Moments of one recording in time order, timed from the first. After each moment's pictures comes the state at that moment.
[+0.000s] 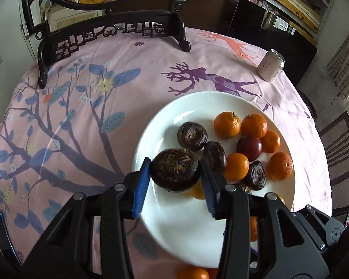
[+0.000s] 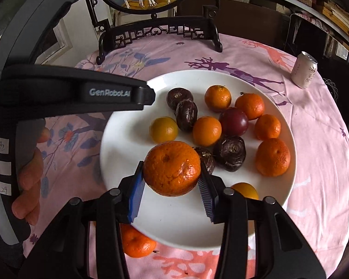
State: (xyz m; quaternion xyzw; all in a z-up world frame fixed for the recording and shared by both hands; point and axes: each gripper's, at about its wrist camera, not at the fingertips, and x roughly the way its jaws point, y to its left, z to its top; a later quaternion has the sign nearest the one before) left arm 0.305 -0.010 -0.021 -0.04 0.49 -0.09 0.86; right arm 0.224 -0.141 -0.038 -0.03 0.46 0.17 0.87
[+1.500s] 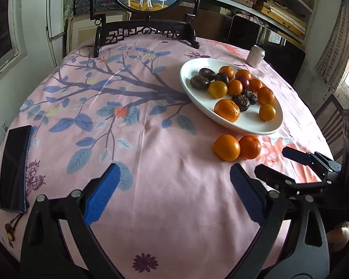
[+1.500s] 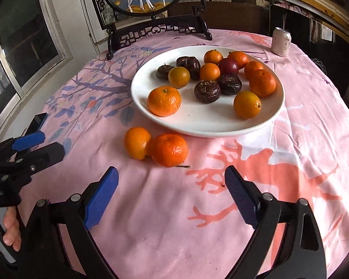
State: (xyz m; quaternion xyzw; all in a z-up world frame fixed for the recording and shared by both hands) left arm 0.086 0.073 -0.033 -0.04 0.42 -0.09 0.90; right arm 0.104 -0.142 -0.059 0.02 0.43 0.15 0.89
